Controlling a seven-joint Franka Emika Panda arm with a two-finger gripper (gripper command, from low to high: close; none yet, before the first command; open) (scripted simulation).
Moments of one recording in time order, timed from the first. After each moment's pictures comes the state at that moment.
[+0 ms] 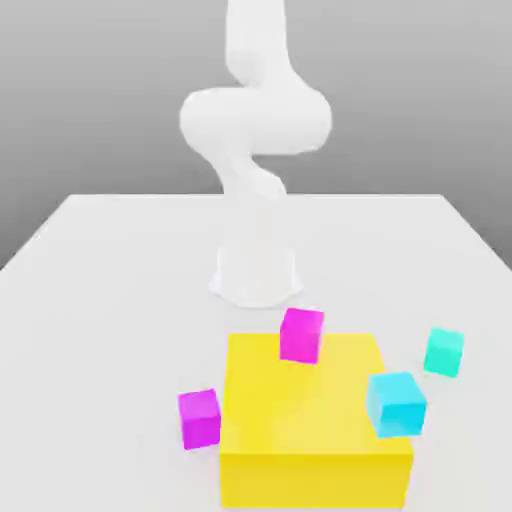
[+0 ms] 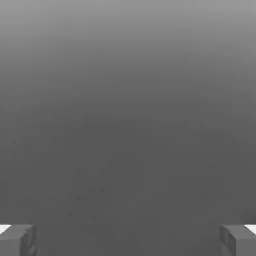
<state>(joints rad) 0.04 -0.72 0.04 -2.35 0.00 2.35 0.77</state>
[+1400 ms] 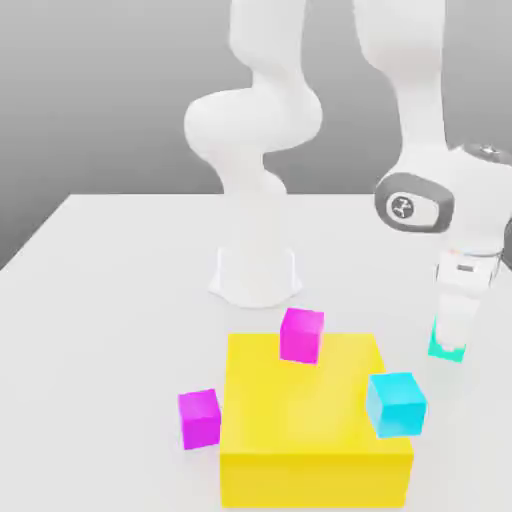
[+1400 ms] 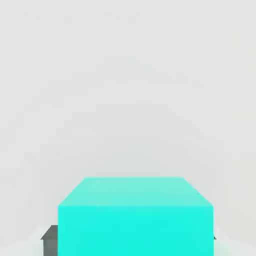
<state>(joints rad) 0.60 0.08 0.30 -2.79 -0.09 2.87 0.60</state>
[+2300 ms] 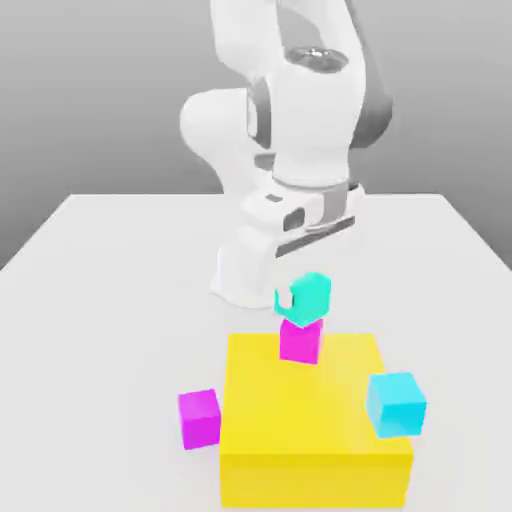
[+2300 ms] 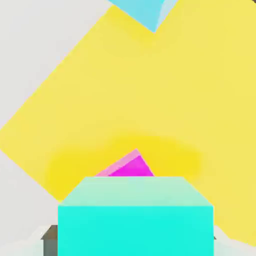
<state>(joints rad) 0.26 -0.43 -0.07 -2.96 -0.05 2.53 0.29</state>
